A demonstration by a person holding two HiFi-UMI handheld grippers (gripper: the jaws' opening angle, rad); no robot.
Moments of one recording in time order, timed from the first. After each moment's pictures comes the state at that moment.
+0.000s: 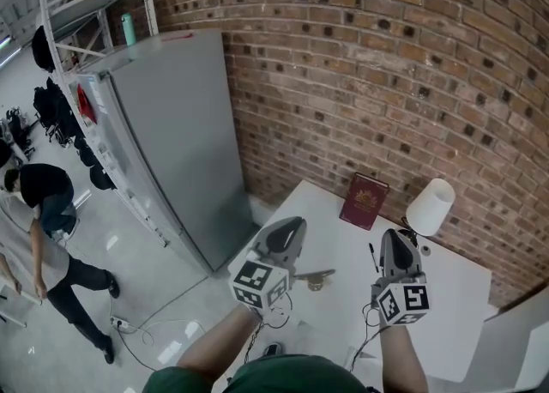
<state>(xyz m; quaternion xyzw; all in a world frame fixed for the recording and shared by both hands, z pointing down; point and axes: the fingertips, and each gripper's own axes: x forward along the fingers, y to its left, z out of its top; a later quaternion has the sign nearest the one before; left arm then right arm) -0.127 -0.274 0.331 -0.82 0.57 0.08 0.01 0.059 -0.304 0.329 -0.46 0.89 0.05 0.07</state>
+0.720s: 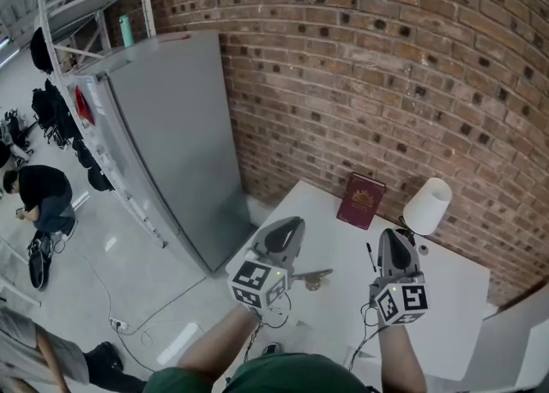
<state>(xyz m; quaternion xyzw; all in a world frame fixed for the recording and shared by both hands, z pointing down) -0.121 -0.274 0.333 -0.82 0.57 0.08 0.01 0.065 -0.303 0.330 -0.45 0.89 0.05 0.08</state>
